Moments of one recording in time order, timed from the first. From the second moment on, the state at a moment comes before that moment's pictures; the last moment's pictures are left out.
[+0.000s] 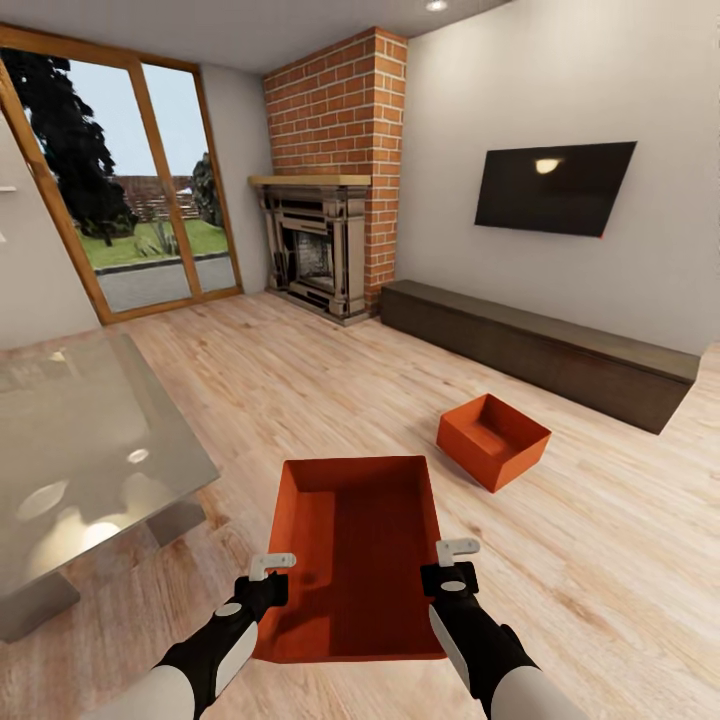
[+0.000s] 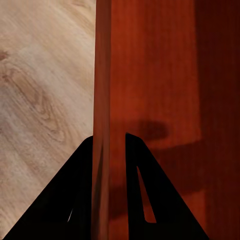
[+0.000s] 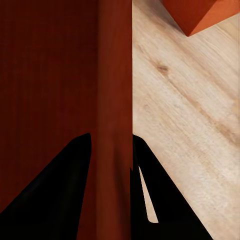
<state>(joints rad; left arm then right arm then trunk) -0.60 -0.04 -0.25 -0.32 0.28 -0.07 0.07 -0.56 0.15 0.12 -0.54 0.06 0.23 -0.35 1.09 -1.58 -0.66</state>
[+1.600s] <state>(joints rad) -0.60 -0.04 -0.26 -0.32 0.28 -0.07 0.07 -0.56 0.16 0.12 -0.54 0.06 0.23 -0.35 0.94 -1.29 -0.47</state>
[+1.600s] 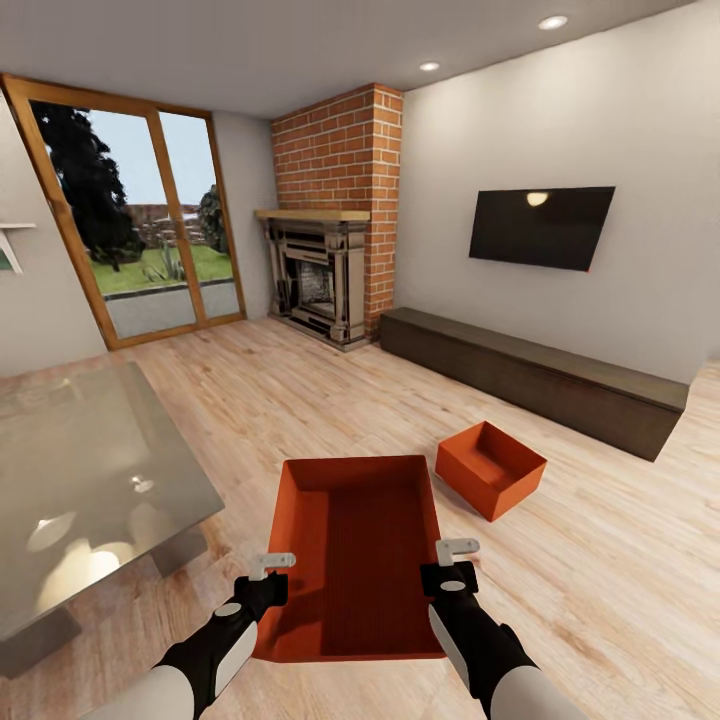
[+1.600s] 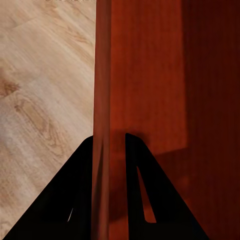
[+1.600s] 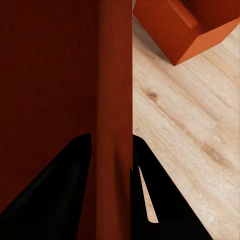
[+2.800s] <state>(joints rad) -0.60 -0.04 -0.26 -0.33 0.28 -0.07 0.07 -0.56 0.16 0.12 -0.54 0.06 0.23 -0.35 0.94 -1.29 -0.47</state>
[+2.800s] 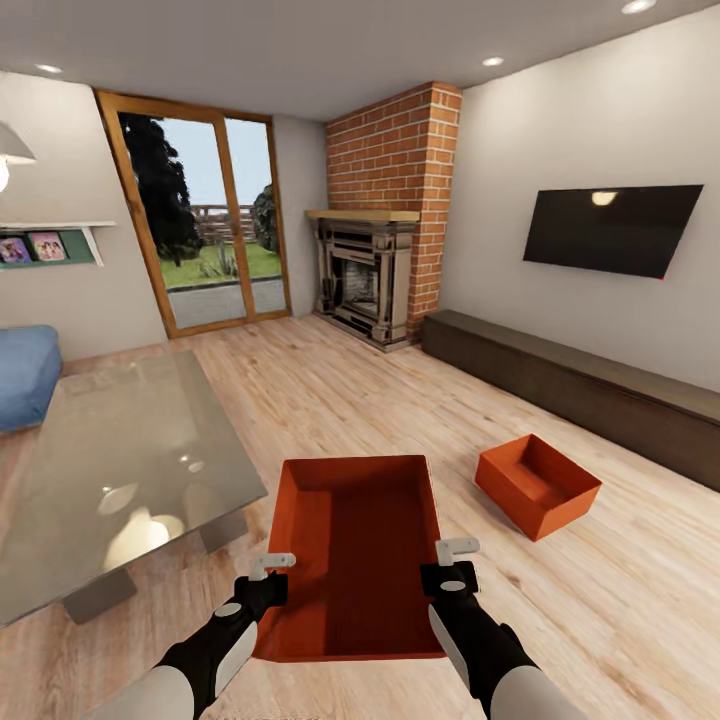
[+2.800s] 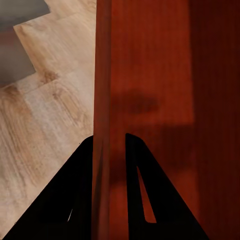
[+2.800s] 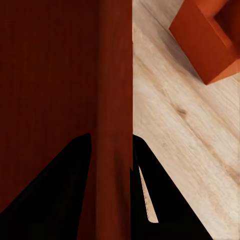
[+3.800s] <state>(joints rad) -0.60 -0.04 -0.26 -0.33 0.29 -0.07 0.07 -0.56 0.16 0.12 -0.54 0.06 0.23 -0.35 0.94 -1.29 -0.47</state>
